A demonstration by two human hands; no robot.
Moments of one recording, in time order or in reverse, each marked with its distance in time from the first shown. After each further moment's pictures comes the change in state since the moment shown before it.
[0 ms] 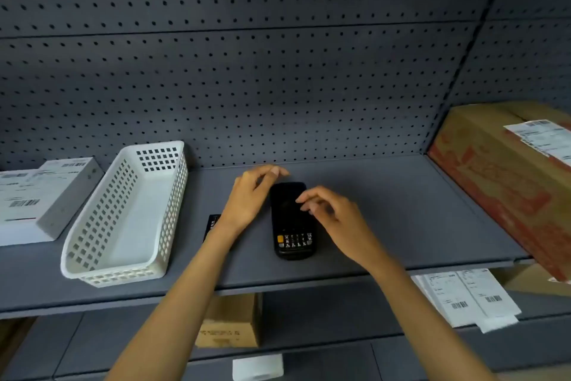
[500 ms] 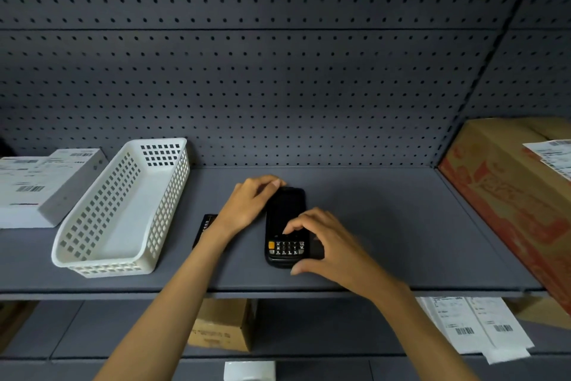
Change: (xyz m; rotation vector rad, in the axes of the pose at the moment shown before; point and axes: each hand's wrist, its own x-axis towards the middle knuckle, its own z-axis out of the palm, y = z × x) left_hand 0.004 -0.013 0.008 0.151 -0.094 -0.093; right_hand -0.010 0.019 -0.007 -0.297 -0.312 -0.138
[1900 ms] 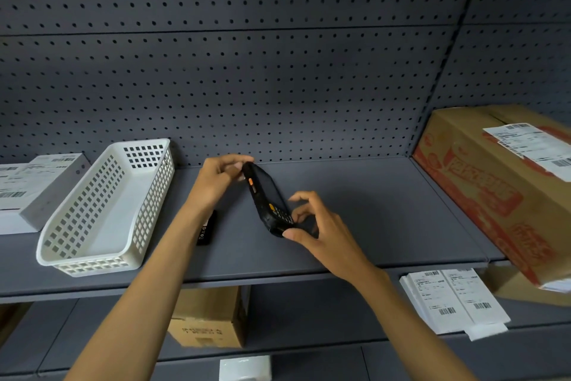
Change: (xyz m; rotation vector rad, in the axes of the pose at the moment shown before) left_hand 0.001 0.008 -0.025 -0.403 0.115 -0.082; right_hand -0.019 0.004 0.005 0.205 0.248 0.095
